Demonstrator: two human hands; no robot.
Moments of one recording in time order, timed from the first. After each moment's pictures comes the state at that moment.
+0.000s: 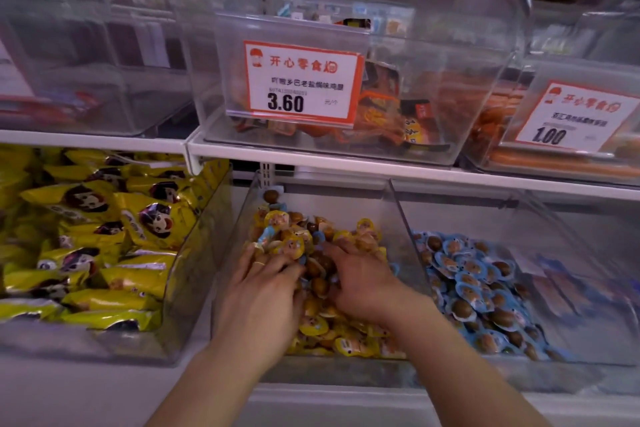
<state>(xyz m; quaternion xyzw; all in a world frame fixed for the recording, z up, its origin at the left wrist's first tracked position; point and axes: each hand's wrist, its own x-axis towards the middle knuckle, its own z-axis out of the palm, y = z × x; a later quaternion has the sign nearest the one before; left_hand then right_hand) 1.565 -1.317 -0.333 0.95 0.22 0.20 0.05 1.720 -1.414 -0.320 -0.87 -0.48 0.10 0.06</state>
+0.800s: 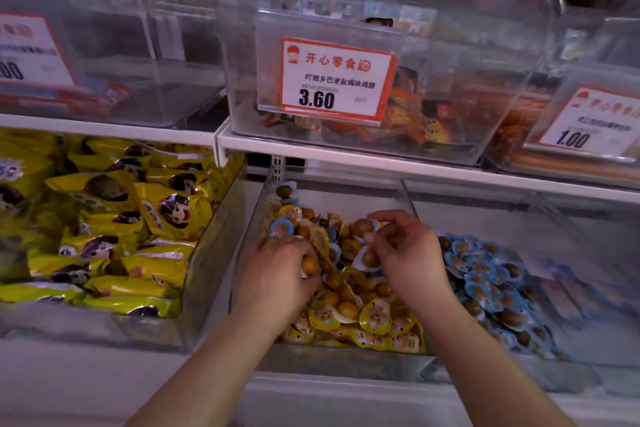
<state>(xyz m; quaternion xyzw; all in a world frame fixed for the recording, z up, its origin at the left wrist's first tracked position) 1.583 -1.296 -0.331 0.93 0.23 0.25 0.14 1.710 -1.441 -0.289 -0.77 -0.32 0.03 0.55</state>
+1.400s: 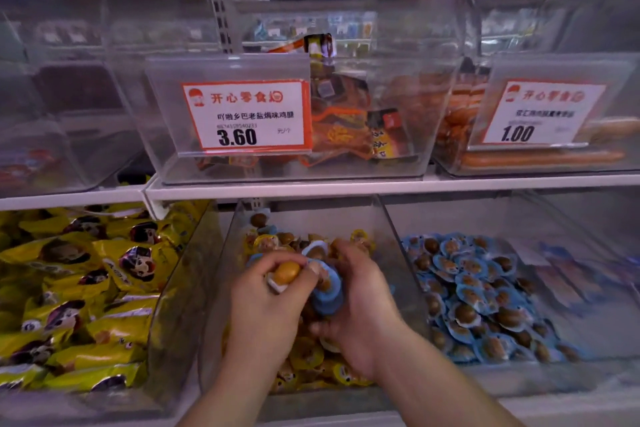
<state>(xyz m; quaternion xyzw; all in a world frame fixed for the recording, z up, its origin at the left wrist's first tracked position) 1.594 -1.336 -0.298 0.70 0.24 0.40 0.54 1.670 -1.421 -0.276 -0.45 -0.02 0.51 0.73</state>
